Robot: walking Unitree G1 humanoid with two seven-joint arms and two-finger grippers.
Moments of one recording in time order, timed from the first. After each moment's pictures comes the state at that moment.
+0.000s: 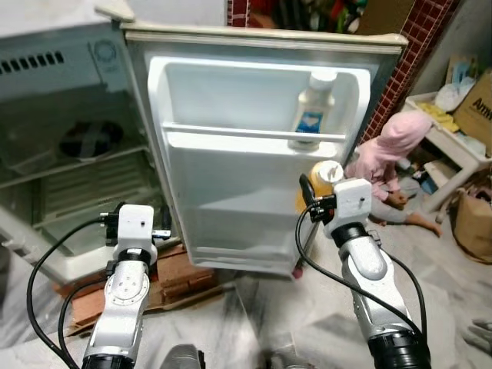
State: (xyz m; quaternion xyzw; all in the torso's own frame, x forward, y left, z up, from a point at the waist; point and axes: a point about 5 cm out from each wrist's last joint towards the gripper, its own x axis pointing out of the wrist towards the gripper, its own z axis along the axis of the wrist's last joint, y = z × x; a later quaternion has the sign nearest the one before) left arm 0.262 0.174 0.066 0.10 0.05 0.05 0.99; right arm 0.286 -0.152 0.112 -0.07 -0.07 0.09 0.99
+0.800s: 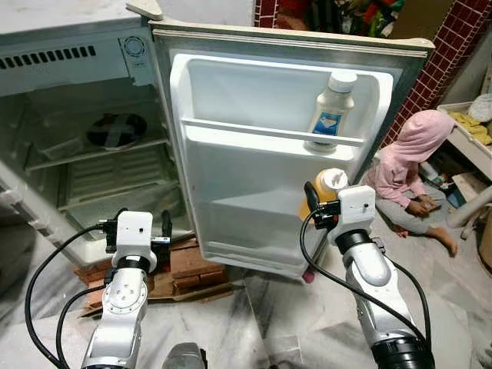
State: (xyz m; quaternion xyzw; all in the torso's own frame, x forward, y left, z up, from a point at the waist) left arm 0.253 0.180 0.065 0.09 0.06 0.05 0.99; right arm 0.282 -0.154 0.100 -0.06 -0.04 0.09 0.99
